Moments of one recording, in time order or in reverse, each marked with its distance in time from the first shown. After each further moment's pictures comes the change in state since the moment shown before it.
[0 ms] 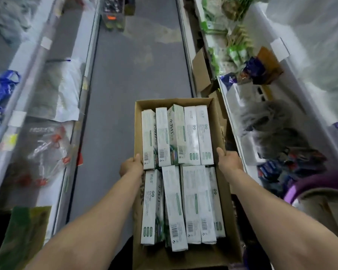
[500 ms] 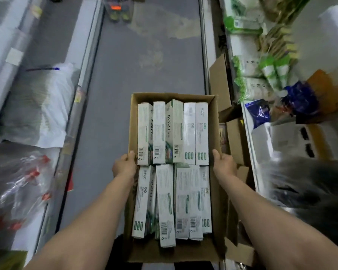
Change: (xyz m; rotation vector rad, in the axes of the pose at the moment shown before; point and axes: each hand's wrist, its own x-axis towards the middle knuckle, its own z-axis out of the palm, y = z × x) left_hand 0.207 0.203 0.132 -0.047 0.104 -0.022; right_hand 0.284 -0.169 0.074 0.072 -0.119 -0.014
